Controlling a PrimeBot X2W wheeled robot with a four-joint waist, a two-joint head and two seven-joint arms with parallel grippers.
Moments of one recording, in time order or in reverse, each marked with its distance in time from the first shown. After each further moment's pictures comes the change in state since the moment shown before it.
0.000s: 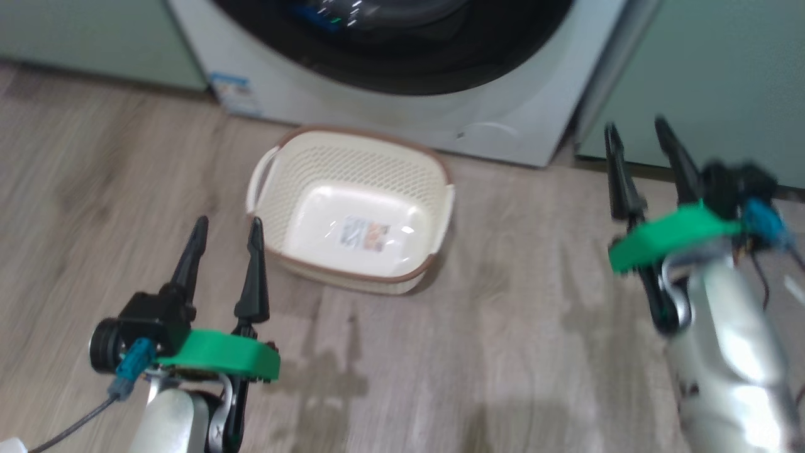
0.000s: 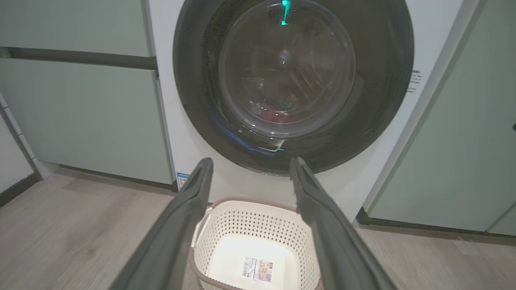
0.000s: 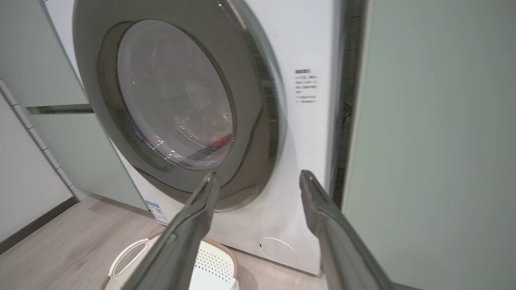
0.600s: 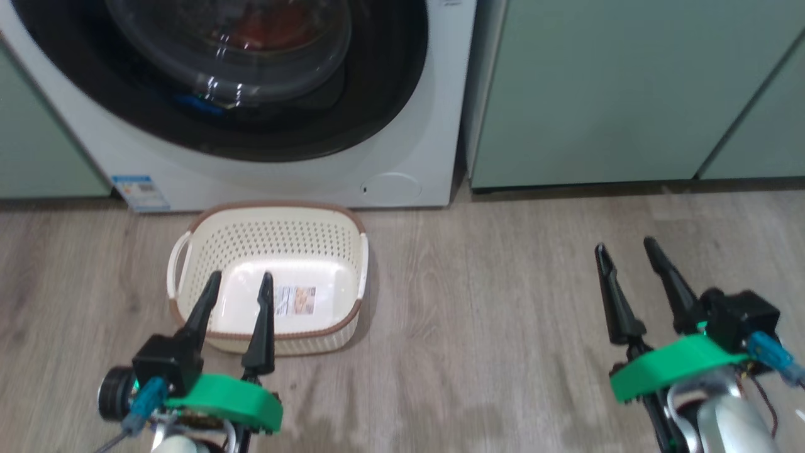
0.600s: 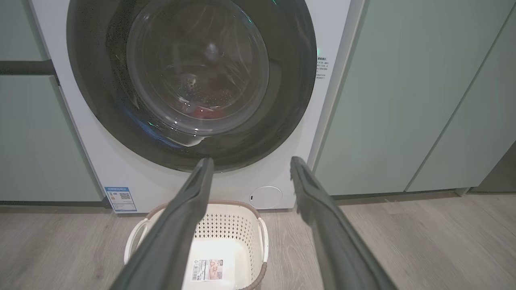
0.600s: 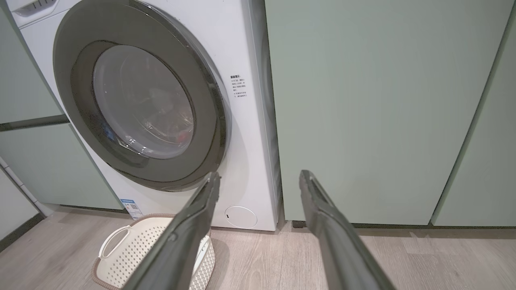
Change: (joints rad) left arm 0.121 0.026 -0.025 -0.018 -0.001 0.000 0.036; right arm 0.461 0.026 0.009 -0.436 0.040 0.000 0.118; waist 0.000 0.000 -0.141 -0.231
